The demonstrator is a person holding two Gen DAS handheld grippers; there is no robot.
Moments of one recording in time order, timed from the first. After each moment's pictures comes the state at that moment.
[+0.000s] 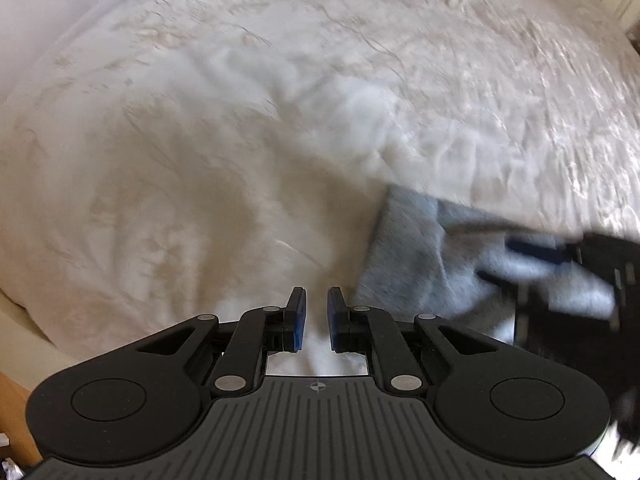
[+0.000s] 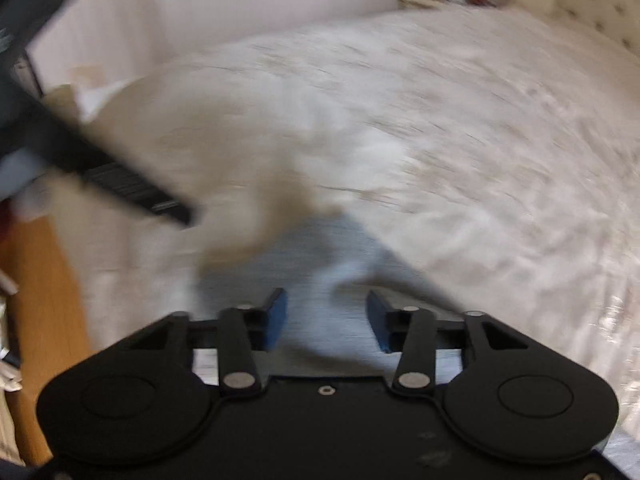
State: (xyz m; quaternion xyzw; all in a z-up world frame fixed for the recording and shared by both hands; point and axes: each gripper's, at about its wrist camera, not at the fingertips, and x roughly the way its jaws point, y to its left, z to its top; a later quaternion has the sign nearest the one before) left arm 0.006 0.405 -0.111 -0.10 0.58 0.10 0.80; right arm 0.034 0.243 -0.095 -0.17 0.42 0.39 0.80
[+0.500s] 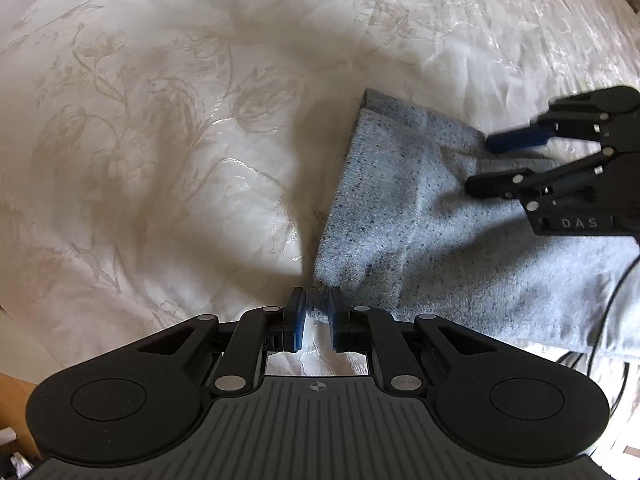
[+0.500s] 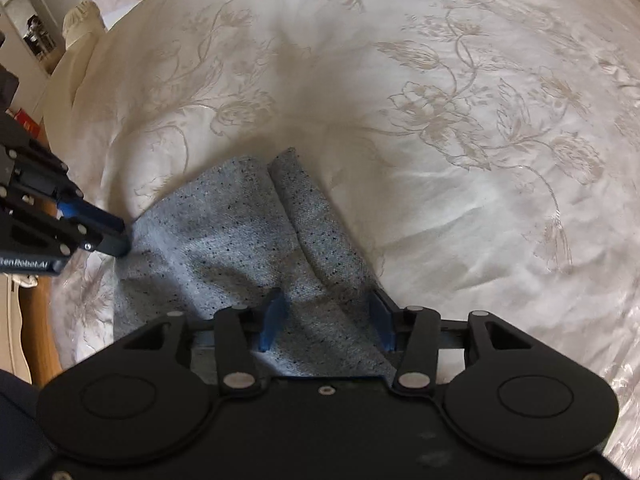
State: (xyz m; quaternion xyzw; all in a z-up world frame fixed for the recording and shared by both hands) left arm -0.002 0.385 -0.156 -0.09 0.63 0.08 0.77; right arm 0.106 0.252 -0.129 -0.24 0.49 0.50 0.68
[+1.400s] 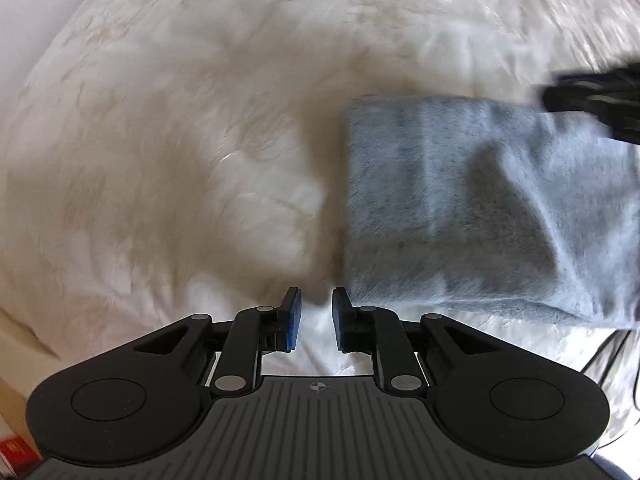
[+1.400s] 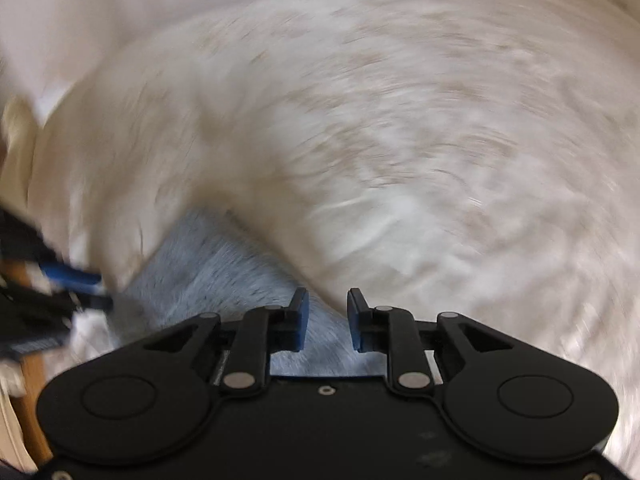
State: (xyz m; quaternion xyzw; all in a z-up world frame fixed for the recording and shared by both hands) left arm 0.011 0.370 -0.149 0.01 0.64 0.10 0.76; right arm 0.098 0.199 -0.092 -0.11 0.46 0.35 0.80
